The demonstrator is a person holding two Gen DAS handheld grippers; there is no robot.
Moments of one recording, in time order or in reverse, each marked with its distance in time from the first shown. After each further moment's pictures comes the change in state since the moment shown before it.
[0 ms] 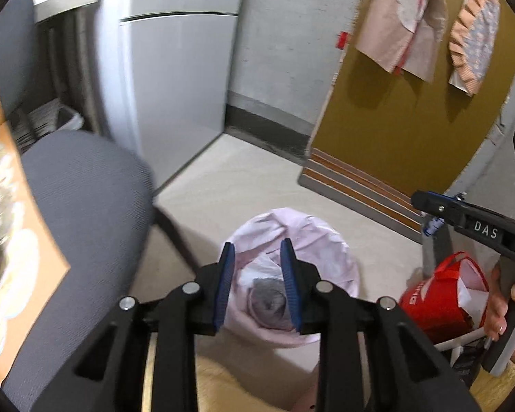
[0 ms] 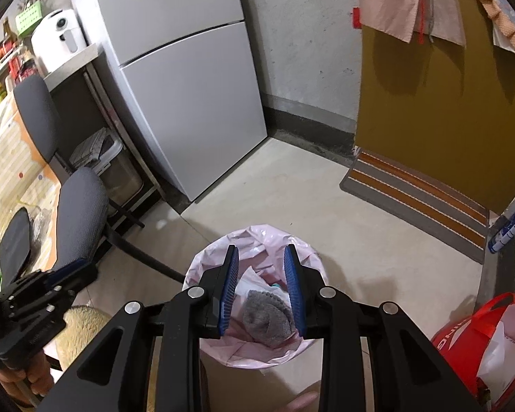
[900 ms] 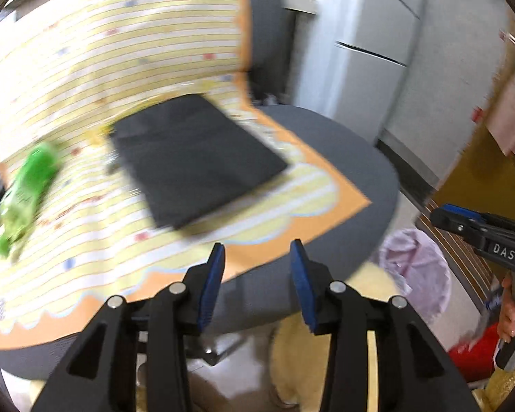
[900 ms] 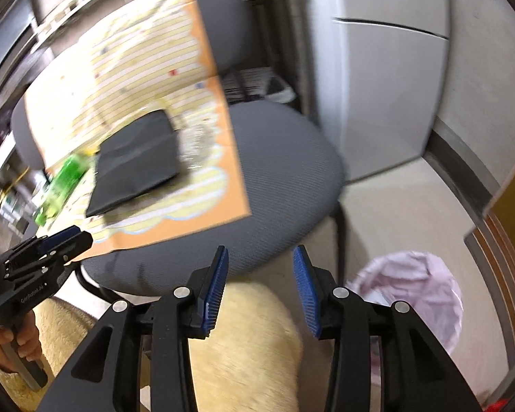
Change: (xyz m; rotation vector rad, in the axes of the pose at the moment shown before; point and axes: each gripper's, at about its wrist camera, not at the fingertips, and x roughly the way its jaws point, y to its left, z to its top) left arm -0.175 0.167 -0.091 -0.391 -0.064 0.443; right arm 0.001 0.245 -0.025 -0.474 0.115 0.416
